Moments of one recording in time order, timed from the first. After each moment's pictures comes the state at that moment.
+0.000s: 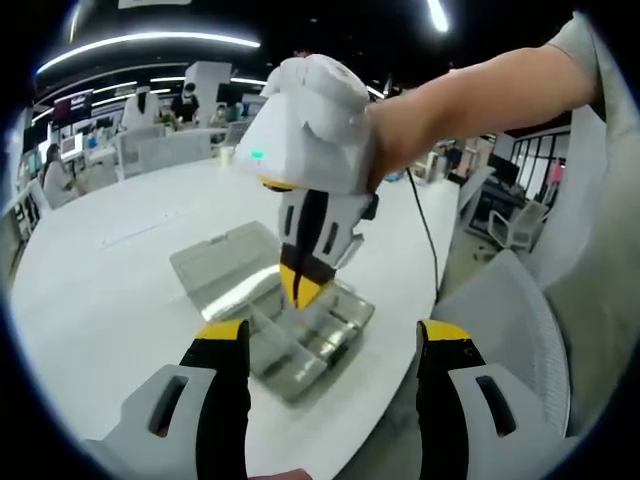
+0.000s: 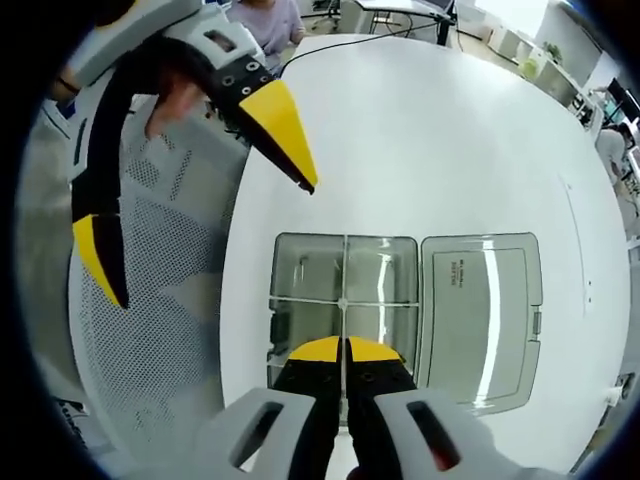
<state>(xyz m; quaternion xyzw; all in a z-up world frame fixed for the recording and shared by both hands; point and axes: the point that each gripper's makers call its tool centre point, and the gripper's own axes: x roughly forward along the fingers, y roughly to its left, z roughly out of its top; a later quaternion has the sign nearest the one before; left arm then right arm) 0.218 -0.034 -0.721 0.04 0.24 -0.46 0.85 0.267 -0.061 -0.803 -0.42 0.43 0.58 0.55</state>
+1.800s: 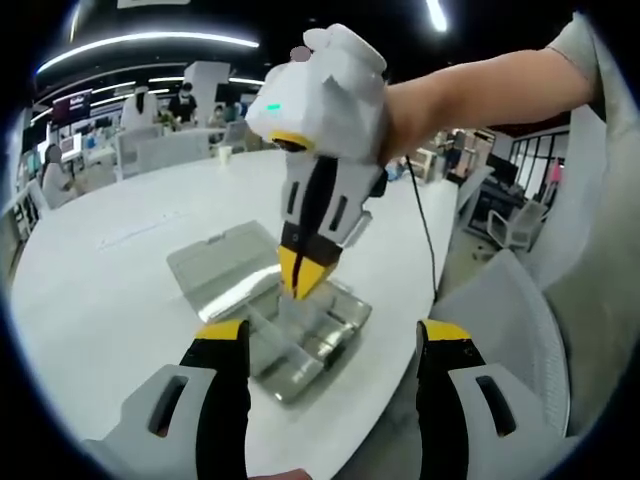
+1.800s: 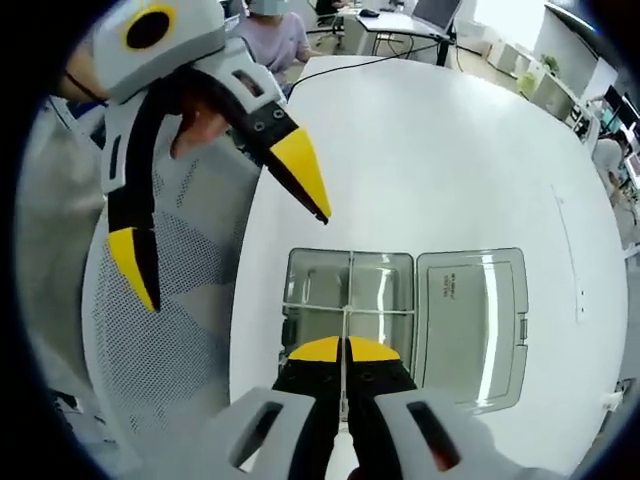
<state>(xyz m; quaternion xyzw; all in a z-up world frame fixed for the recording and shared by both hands) 0.217 -0.037 -0.723 0.04 0.24 -0.47 0.85 0.265 -0.058 -0.780 -0.41 0.41 0.60 0.56</state>
